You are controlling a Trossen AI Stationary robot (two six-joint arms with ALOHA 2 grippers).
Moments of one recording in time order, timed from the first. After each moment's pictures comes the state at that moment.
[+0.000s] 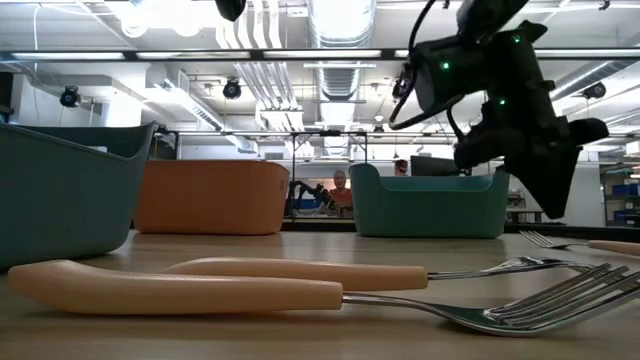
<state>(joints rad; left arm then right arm) -0.02 1.14 1.00 0.11 -0.18 -0.34 0.00 1.66 1.01 -1.12 -0.08 1.17</state>
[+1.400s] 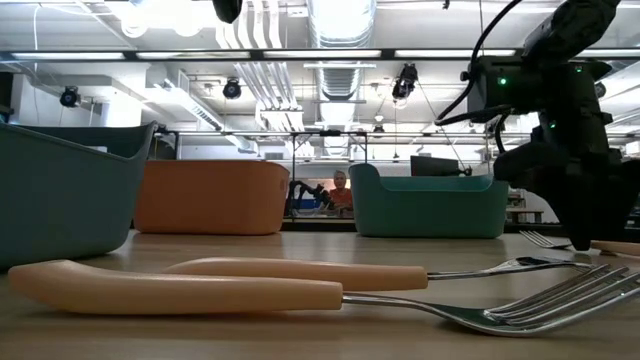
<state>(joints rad) -0.02 1.14 1.00 0.11 -0.24 -0.35 -0.04 1.48 0.60 -0.72 -0.21 1.22</state>
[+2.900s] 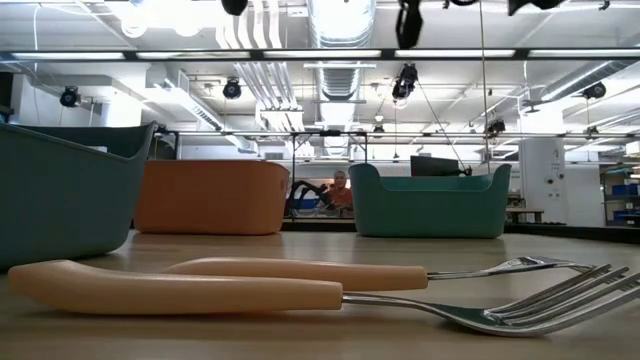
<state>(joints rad) -0.01 1.16 1.00 0.23 -0.19 -0.38 -0.04 1.24 0.85 0.49 -0.08 0.60</state>
